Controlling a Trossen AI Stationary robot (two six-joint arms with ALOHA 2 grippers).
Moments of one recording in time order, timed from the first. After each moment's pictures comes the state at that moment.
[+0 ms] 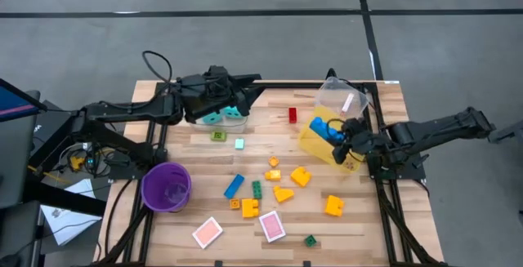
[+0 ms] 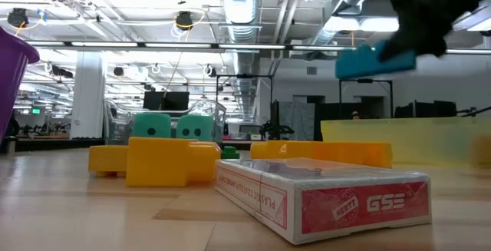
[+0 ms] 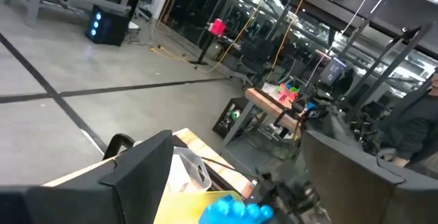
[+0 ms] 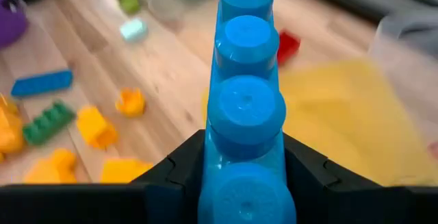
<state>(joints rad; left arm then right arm) 0.11 1.32 1.25 0.08 -0.39 -0.50 0.22 0.74 0.62 -0.71 0.59 0.75</state>
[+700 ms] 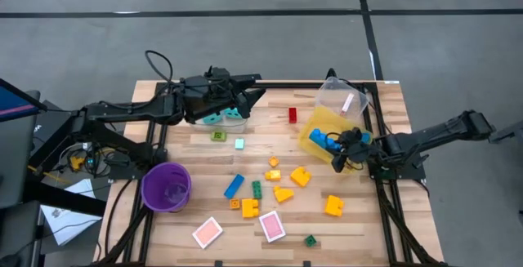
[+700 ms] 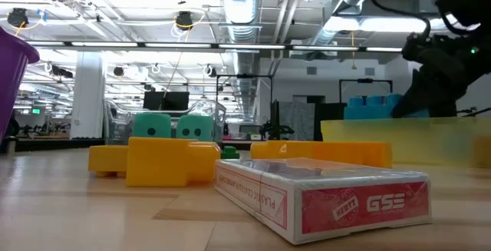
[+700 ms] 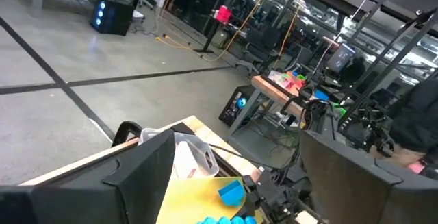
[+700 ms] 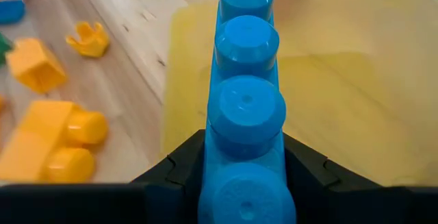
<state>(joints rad) 0.11 1.32 1.25 0.02 -0.39 -0.50 0.21 0.67 0.24 -0.39 0.57 0.65</state>
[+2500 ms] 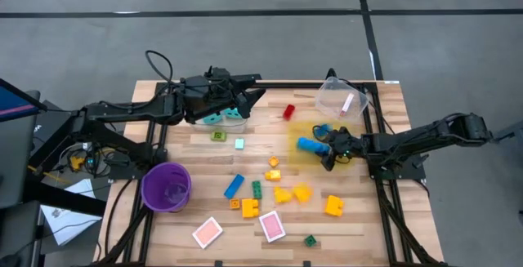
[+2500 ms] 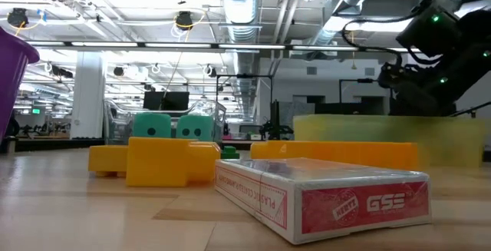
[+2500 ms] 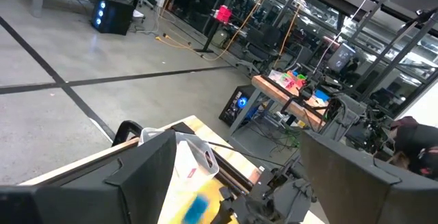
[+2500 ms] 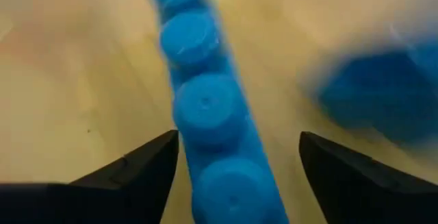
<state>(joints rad) 0.11 1.32 1.25 0.02 -0.39 -0.51 -0.04 1.02 0.17 0.04 0.31 0.45</state>
